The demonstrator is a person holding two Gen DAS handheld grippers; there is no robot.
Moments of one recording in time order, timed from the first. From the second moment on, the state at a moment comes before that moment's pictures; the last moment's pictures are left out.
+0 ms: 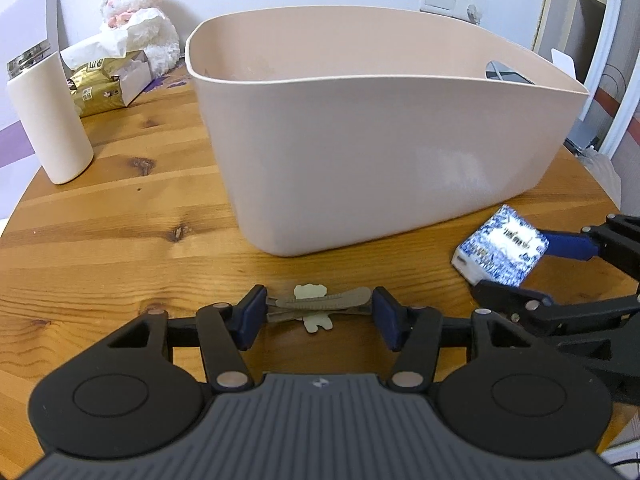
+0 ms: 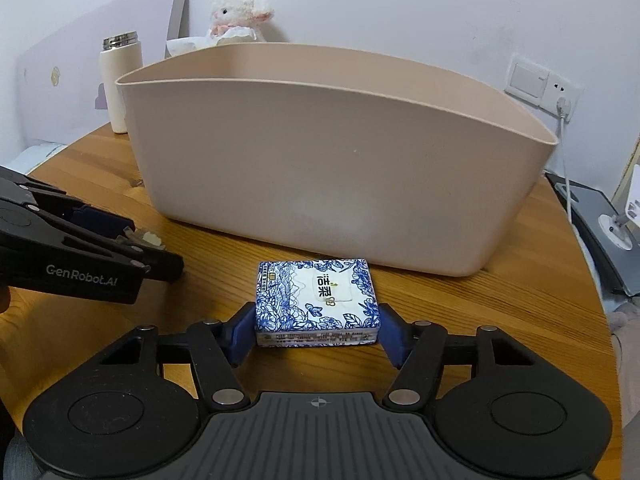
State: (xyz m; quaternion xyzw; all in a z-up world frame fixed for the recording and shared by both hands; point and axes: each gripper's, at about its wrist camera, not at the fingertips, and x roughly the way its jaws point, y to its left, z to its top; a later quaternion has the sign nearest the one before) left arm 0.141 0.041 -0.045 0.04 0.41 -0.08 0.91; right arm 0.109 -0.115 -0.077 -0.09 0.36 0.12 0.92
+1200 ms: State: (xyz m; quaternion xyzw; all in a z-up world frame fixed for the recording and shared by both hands) left arm 0.177 0.004 0.085 0.09 0.28 -0.05 0.96; right arm 0.125 -0.148 0.053 -0.06 0.20 0.03 0.98
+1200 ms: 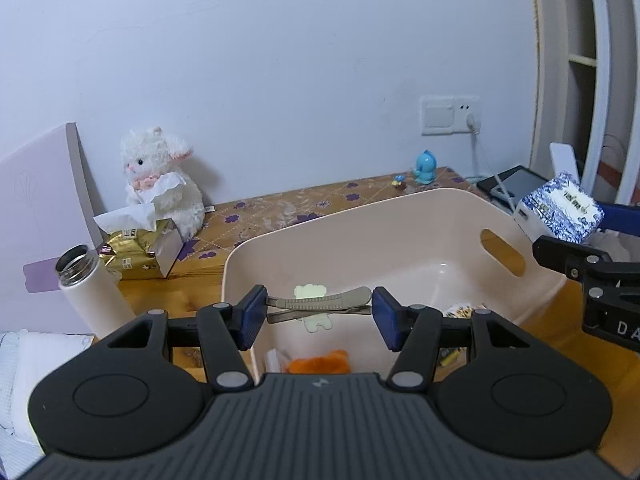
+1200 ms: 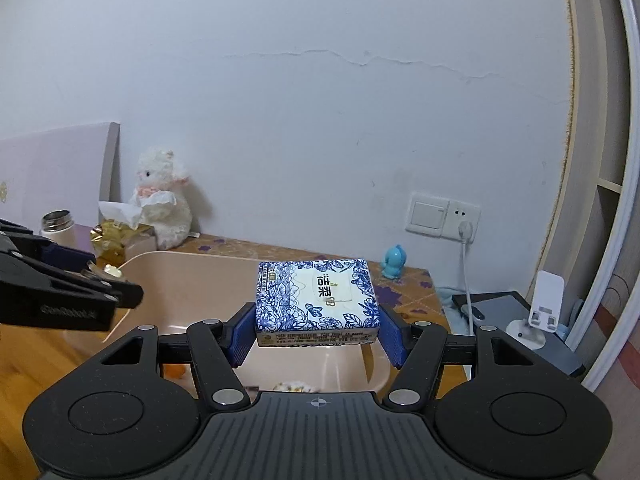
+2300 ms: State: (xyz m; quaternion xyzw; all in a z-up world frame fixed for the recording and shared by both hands) left arm 0.237 -0.015 0.032 0.08 0.40 -0.05 0.91; right arm 0.185 -0.138 0.026 -0.08 0.32 0.04 0.94
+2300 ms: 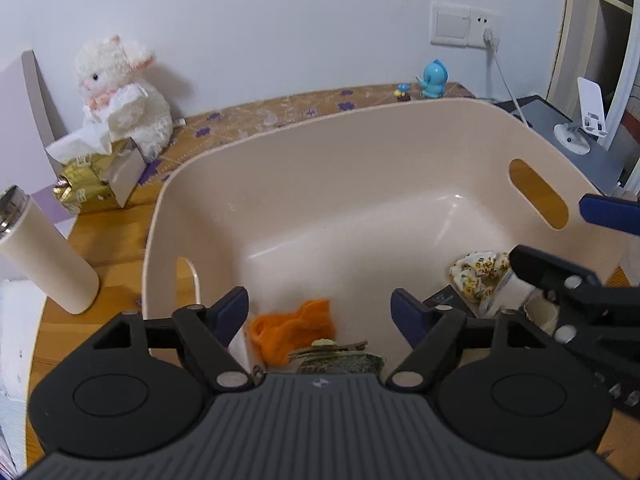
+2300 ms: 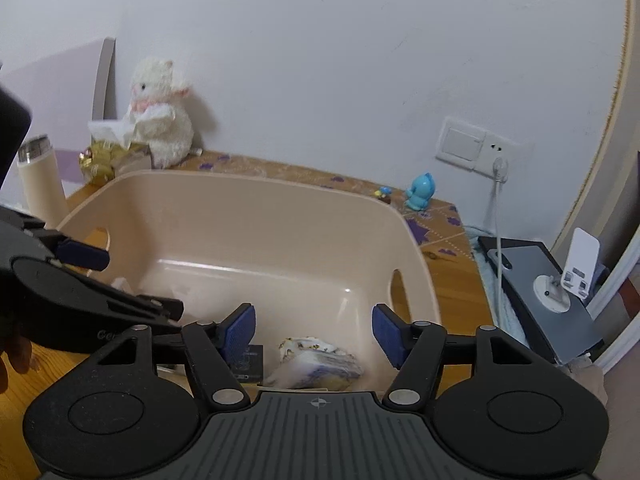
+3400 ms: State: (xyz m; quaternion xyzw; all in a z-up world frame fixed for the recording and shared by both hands) left arm 0.066 -0.002 0.102 0.06 0.32 -0.06 0.94; right arm 0.027 -0.162 0.077 -0.02 0.26 0.02 0.96
